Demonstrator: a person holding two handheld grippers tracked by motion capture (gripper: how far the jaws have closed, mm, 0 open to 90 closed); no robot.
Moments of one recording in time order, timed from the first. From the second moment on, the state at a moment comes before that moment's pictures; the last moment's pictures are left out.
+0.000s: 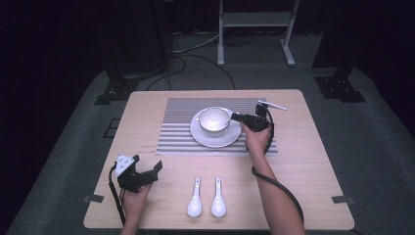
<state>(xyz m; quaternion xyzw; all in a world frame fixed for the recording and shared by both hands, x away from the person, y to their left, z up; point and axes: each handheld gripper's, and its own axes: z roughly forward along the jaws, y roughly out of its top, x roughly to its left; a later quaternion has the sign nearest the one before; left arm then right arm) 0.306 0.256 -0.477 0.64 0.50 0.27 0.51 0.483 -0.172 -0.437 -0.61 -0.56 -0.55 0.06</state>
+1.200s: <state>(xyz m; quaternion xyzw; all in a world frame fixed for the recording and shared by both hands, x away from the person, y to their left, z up) 0.306 0.254 -0.477 0.64 0.50 0.27 0.51 0.446 -0.186 -0.459 -0.56 -0.61 -0.54 0.13</state>
